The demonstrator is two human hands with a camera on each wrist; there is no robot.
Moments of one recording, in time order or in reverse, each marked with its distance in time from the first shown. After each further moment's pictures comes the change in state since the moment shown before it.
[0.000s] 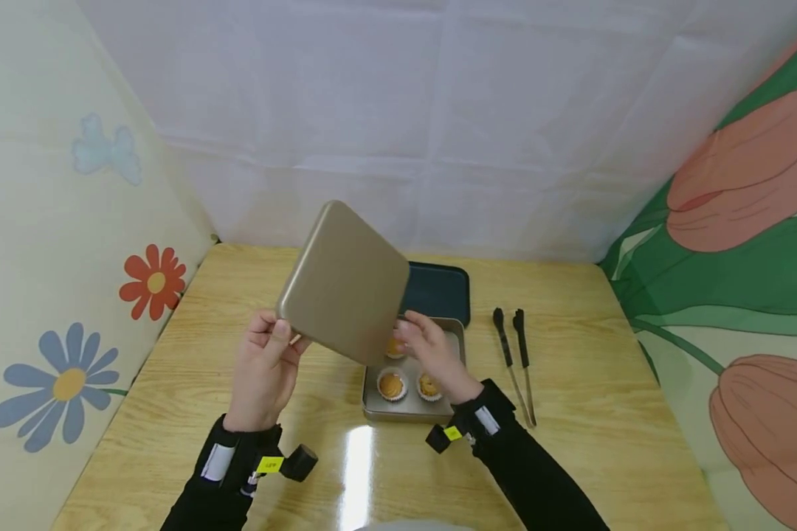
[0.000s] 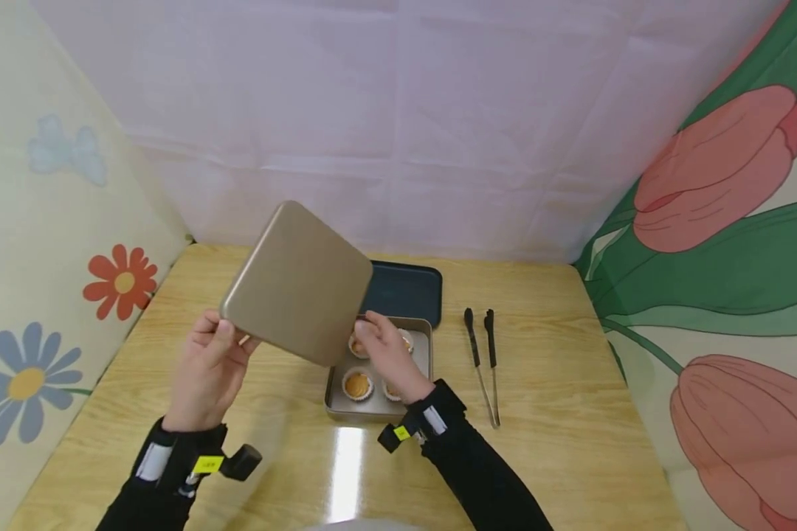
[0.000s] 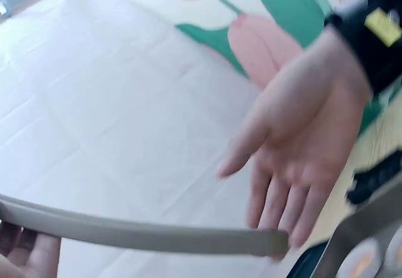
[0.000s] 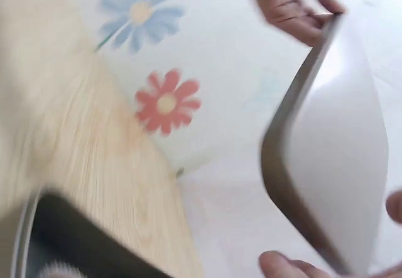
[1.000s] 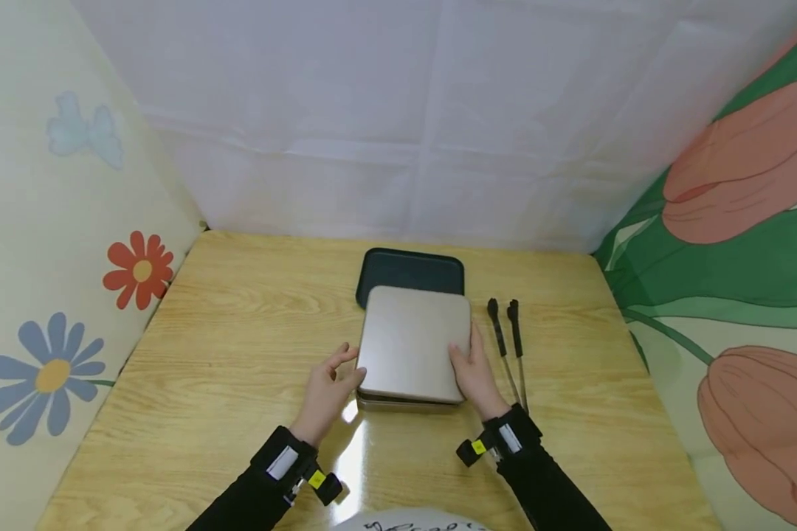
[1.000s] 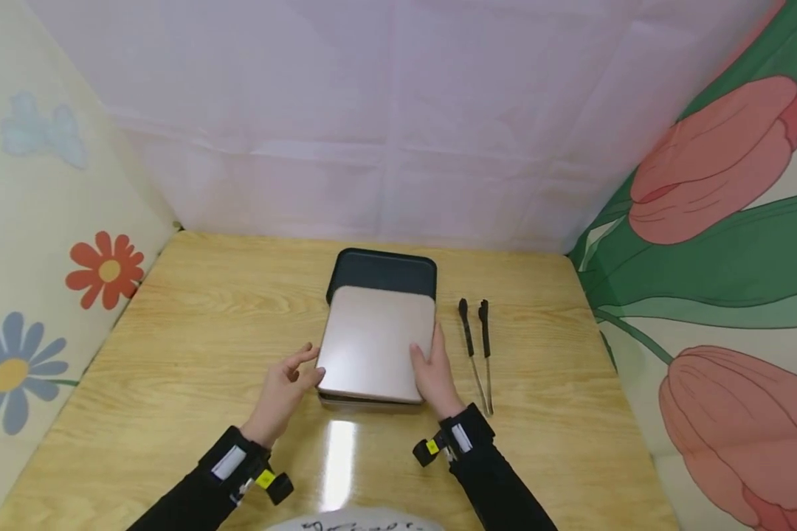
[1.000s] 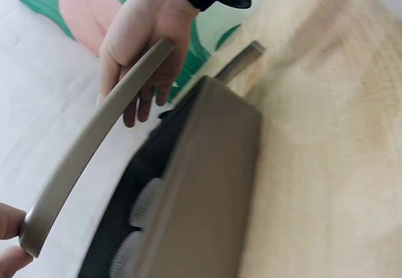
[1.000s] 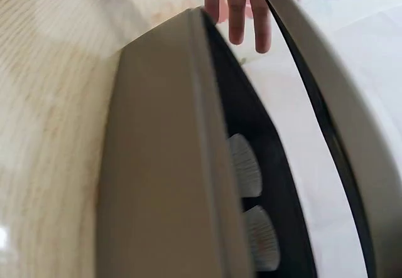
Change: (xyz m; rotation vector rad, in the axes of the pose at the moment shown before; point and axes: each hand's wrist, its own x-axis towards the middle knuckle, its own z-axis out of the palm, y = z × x) left_hand -0.047 -0.100 -0.033 0.858 0.147 -0.518; right_hand -0.030 0.056 -0.048 -0.228 0.338 0.147
